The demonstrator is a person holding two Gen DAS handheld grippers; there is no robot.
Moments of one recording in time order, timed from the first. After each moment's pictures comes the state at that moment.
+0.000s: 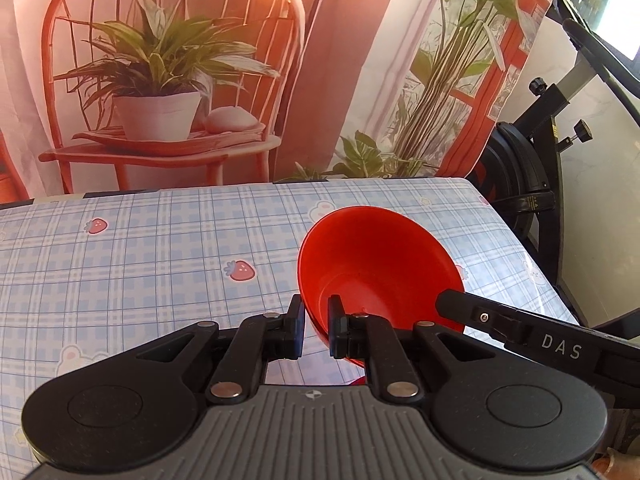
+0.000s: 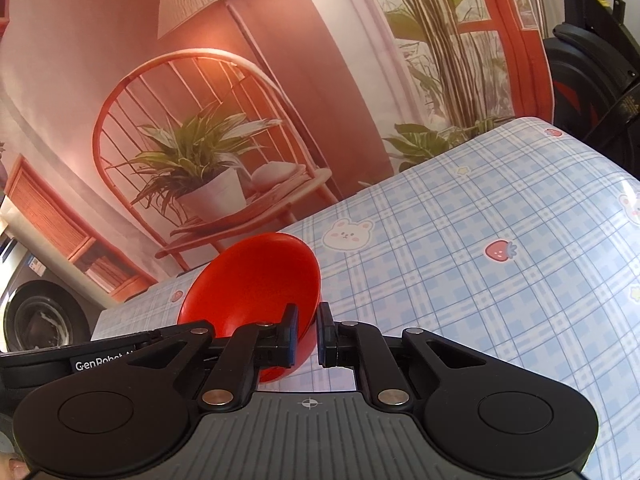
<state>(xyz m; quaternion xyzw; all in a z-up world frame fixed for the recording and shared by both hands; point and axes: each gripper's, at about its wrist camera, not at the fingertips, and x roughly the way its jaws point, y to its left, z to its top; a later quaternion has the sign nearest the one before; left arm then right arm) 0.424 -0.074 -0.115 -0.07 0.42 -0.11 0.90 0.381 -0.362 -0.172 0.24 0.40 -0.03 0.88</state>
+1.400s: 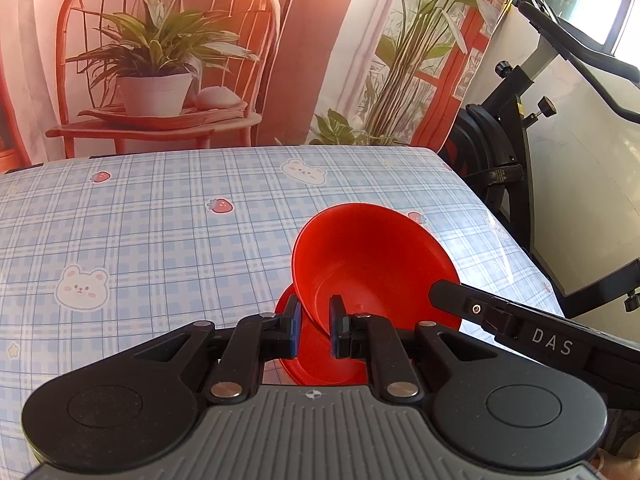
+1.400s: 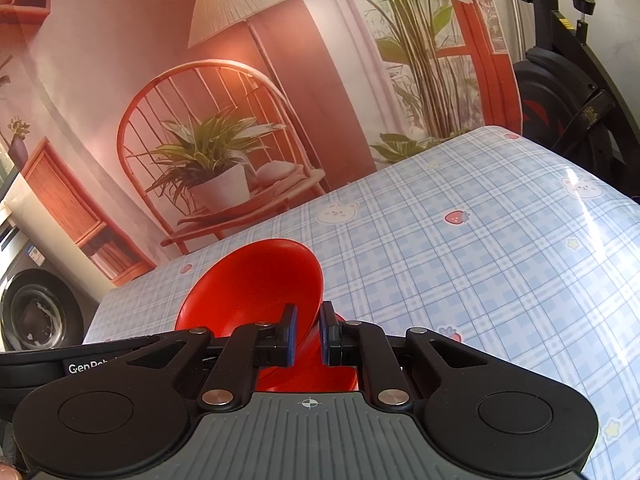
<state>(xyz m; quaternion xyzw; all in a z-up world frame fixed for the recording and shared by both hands) 0.339 -0.082 -0.117 -0.07 0.43 -0.13 0.89 0.285 -0.337 -0.150 0.23 0.38 -0.05 0.90</state>
